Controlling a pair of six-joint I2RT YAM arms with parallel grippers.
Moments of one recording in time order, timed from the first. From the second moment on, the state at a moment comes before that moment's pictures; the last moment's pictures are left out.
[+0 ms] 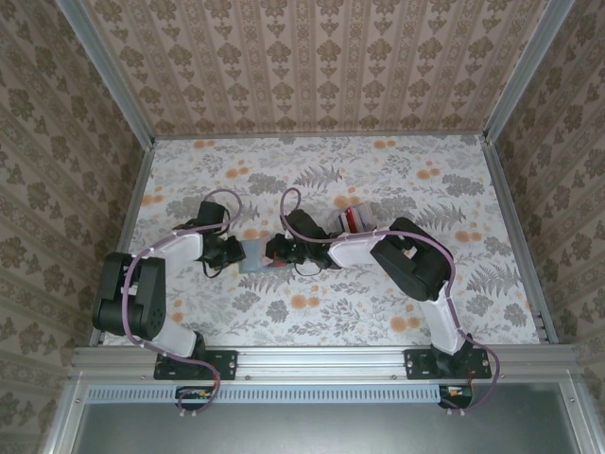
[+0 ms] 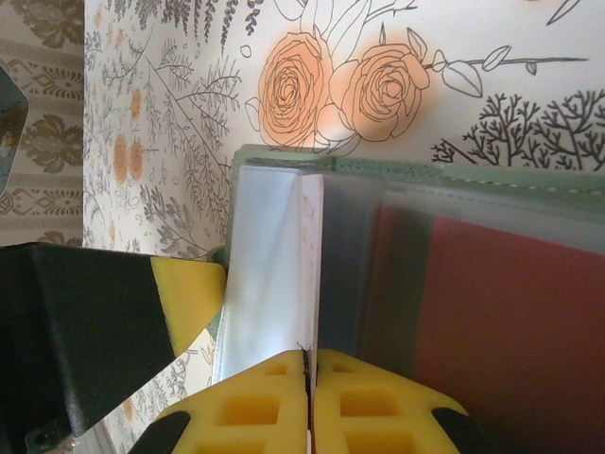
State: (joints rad) left arm -0.23 1.52 0.74 -0.47 0.20 -0.53; right arm 0.82 2.09 1.18 0.25 -0.27 0.97
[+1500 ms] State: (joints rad) left arm -0.26 1.53 0.74 -0.44 0.22 -0.53; right arm 0.77 2.04 1.45 -0.42 -0.14 0.57
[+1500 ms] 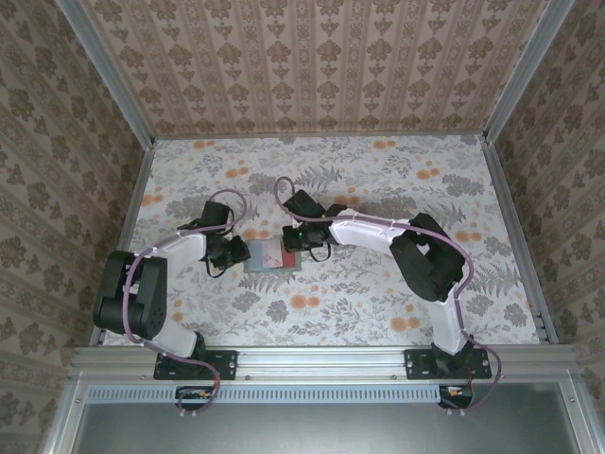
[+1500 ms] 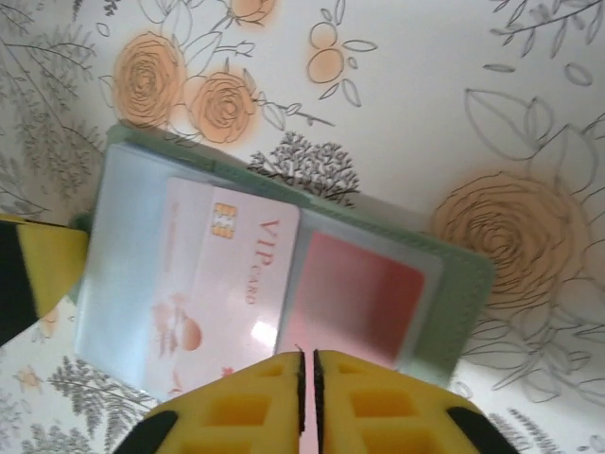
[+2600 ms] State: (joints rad) left arm -0.29 1.50 0.74 -0.48 0.22 -0.55; right arm 0.85 2.12 1.51 -0.48 -0.16 0.53
